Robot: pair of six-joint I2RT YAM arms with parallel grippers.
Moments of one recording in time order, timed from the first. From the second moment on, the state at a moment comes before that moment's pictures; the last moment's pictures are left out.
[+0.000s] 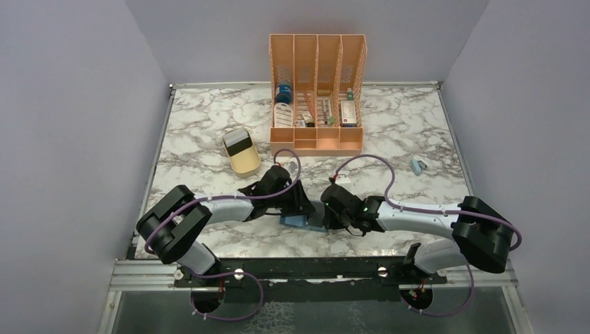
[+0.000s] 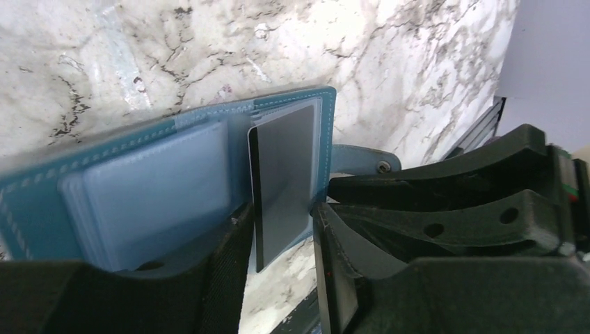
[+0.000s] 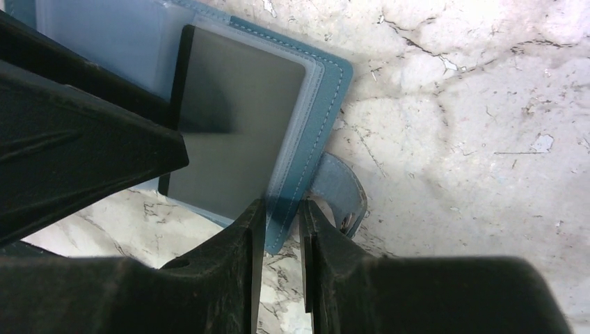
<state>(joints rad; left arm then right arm) -0.78 1.52 0.56 0.23 0.33 -0.98 1.03 1.37 0.63 -0.27 0.23 0.83</state>
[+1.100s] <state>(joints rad) -0.48 1.54 1.27 -0.44 -0.20 -0.01 1.03 1.25 0.68 -0.28 0.19 0.85</state>
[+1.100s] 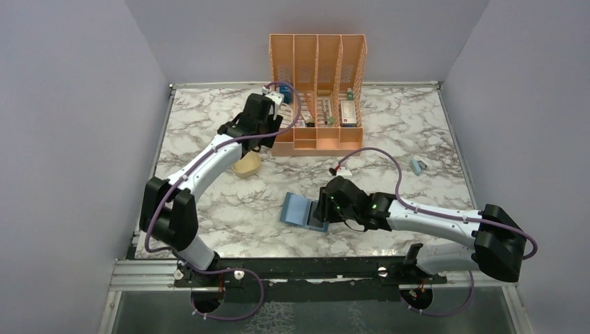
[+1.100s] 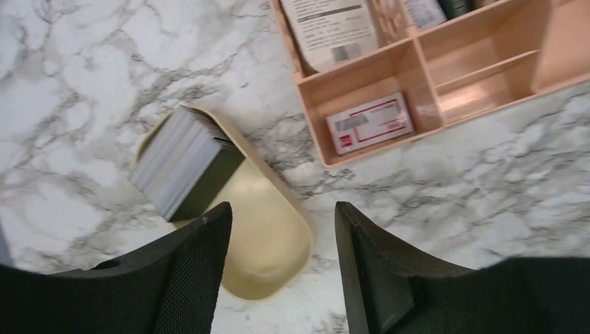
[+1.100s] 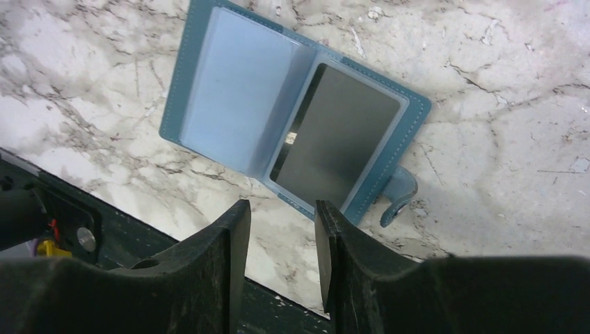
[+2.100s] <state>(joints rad) -0.27 1.95 1.43 -0.47 -0.28 0.48 1.03 1.32 0.78 -0.33 0.17 0.84</state>
